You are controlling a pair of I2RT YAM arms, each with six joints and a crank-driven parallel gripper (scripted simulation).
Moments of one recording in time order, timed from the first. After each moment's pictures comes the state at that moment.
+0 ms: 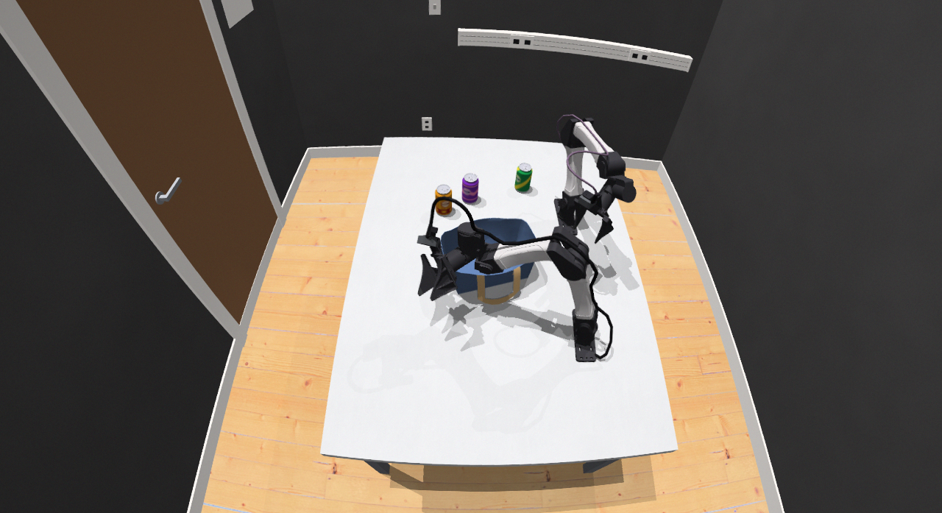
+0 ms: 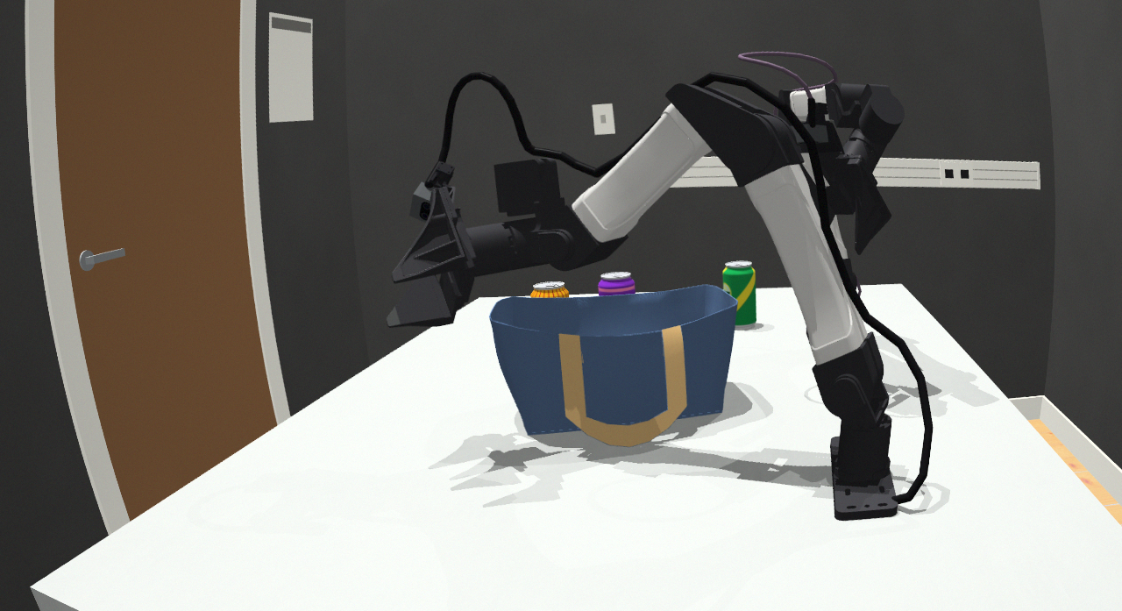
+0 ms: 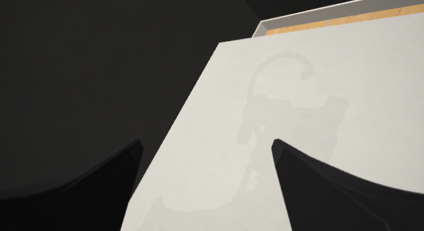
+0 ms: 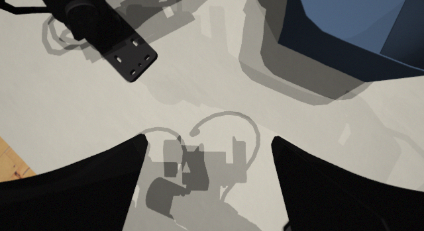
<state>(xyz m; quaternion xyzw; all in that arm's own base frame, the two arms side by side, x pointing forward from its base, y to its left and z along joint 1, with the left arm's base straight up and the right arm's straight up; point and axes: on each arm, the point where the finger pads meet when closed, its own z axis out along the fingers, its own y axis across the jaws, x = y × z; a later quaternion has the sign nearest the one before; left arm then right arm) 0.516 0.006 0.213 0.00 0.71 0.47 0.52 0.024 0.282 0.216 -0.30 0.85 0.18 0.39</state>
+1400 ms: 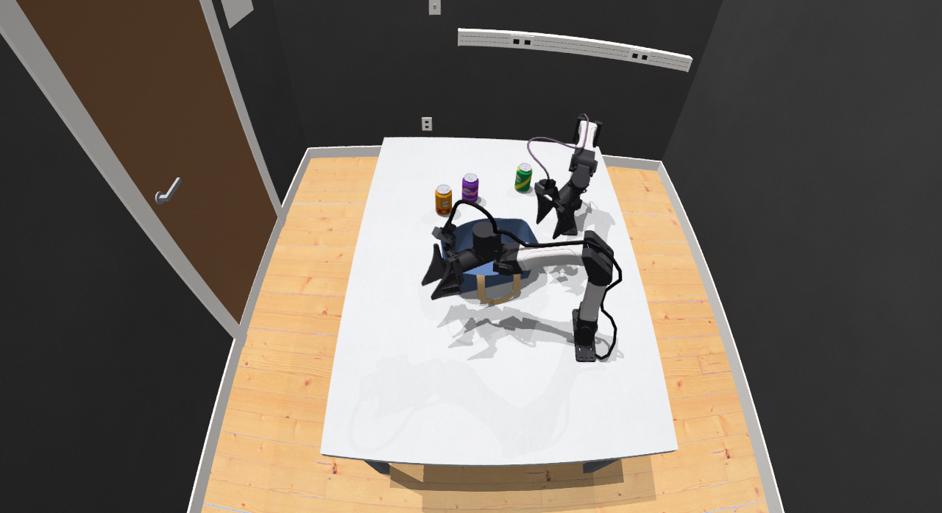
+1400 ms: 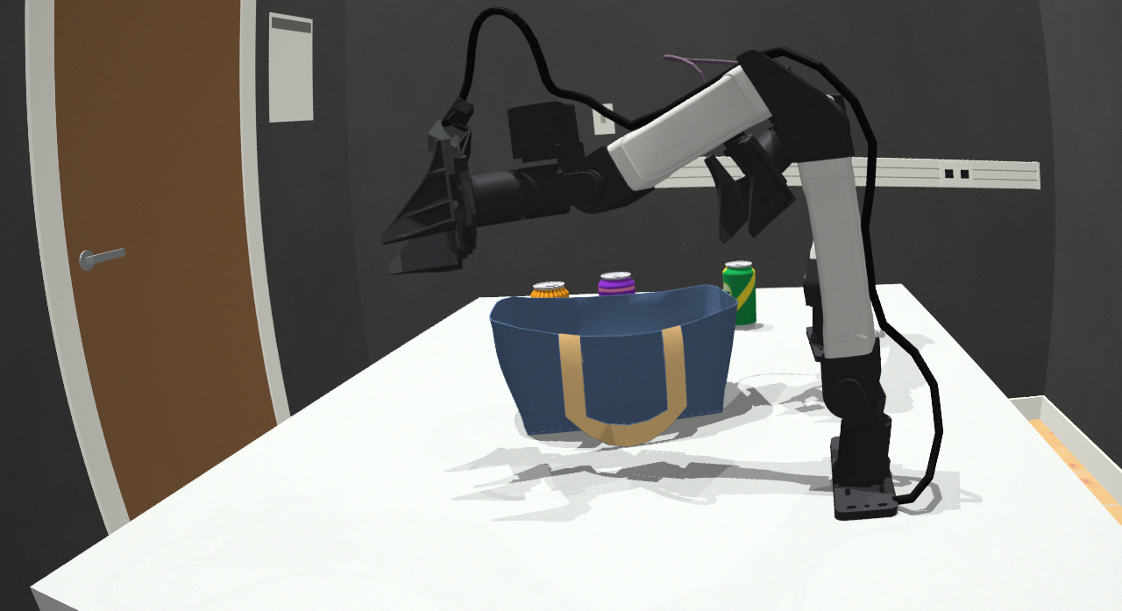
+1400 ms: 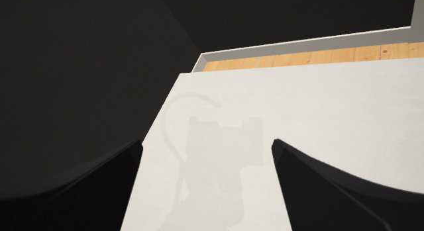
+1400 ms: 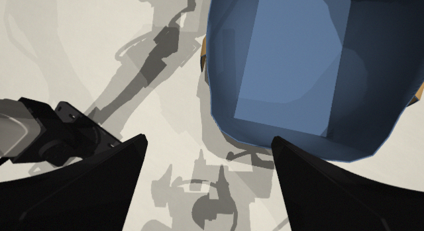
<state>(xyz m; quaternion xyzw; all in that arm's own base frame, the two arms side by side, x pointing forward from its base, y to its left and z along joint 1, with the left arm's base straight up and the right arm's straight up) 0.505 0.022 0.267 0.00 0.72 0.33 0.61 0.165 0.282 0.237 -0.16 0.87 0.19 0.43</state>
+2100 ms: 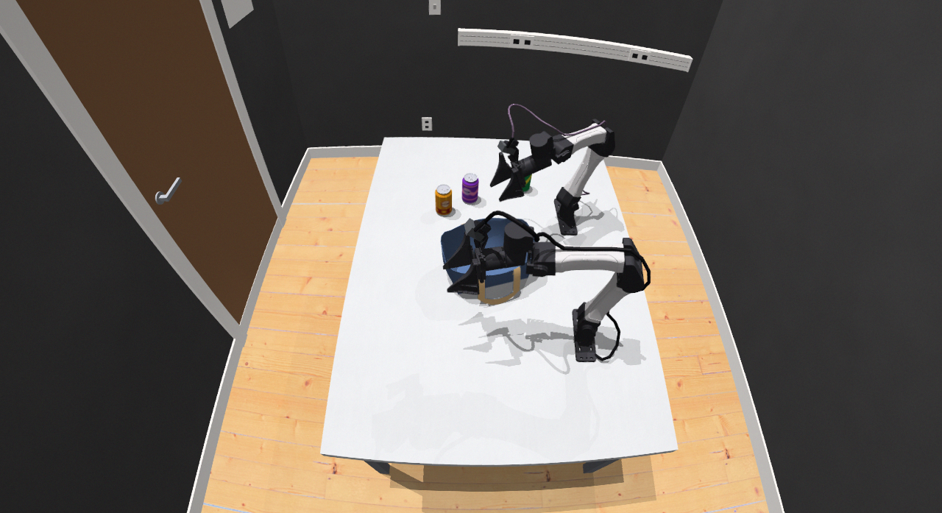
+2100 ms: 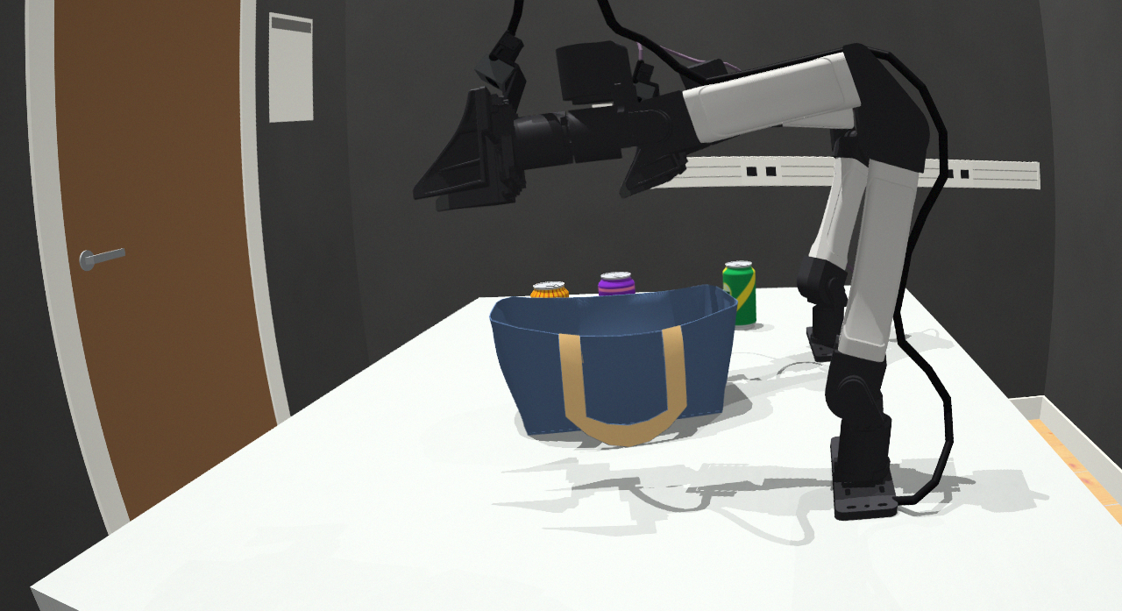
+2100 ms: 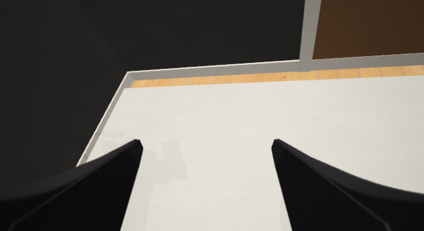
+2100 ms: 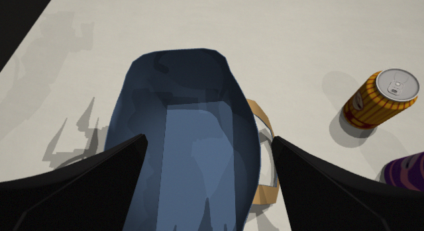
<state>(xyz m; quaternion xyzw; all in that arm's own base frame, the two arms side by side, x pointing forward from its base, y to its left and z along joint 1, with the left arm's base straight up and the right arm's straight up) 0.453 0.016 0.322 0.00 0.72 0.15 0.67 0.323 0.173 0.294 -0.05 0.81 0.15 0.57</state>
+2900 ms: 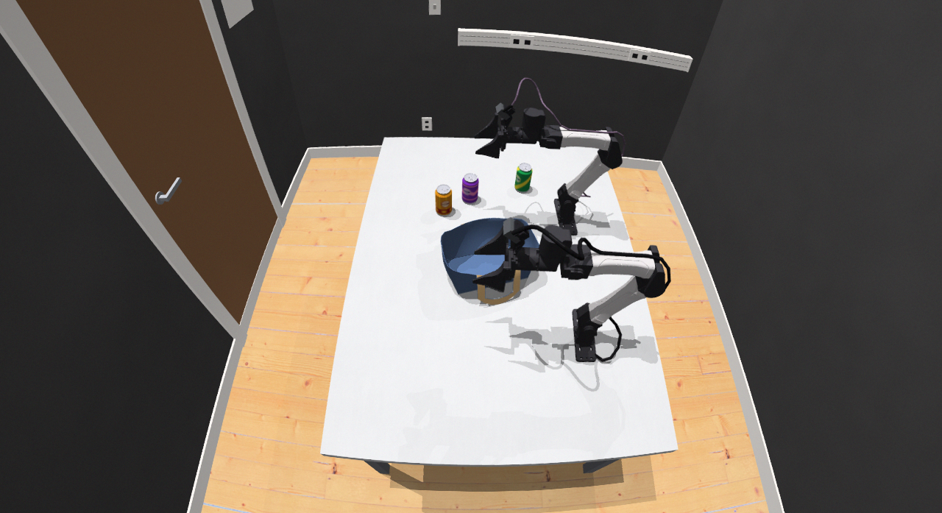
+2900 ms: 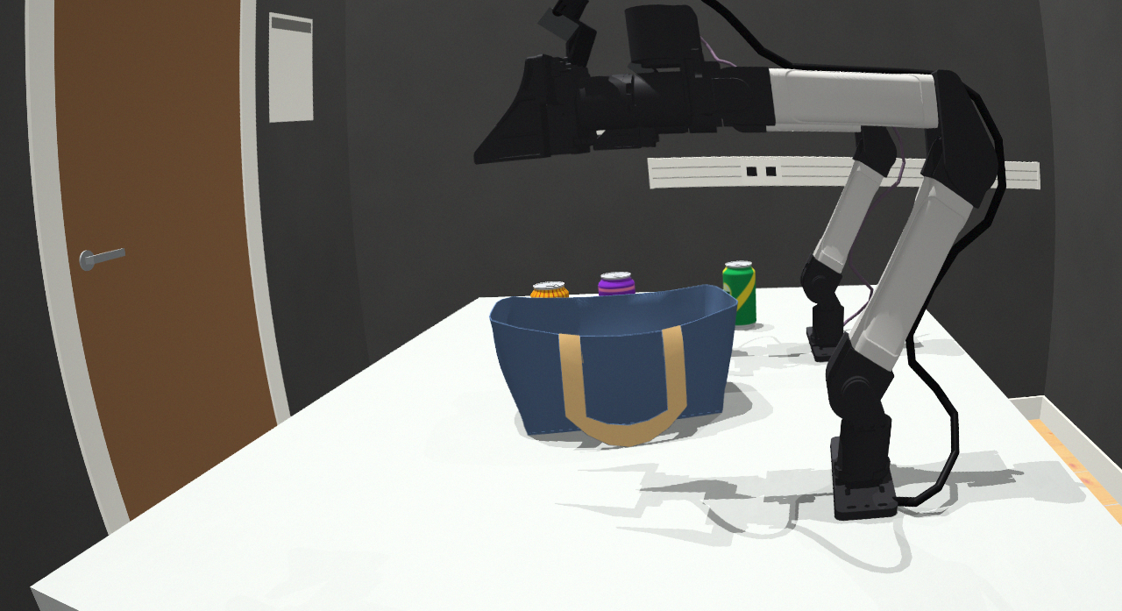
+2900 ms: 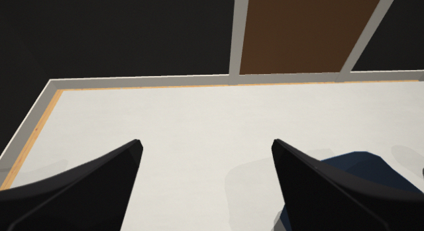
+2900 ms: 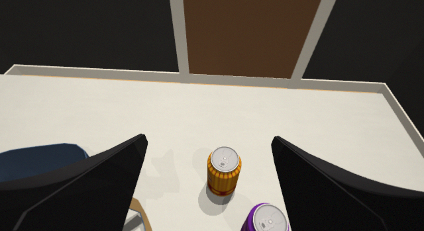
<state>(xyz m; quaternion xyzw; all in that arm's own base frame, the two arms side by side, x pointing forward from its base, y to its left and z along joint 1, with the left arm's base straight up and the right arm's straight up) 0.381 0.002 0.360 0.00 0.71 0.00 0.70 0.383 0.003 0.359 -0.01 0.71 0.00 0.71</state>
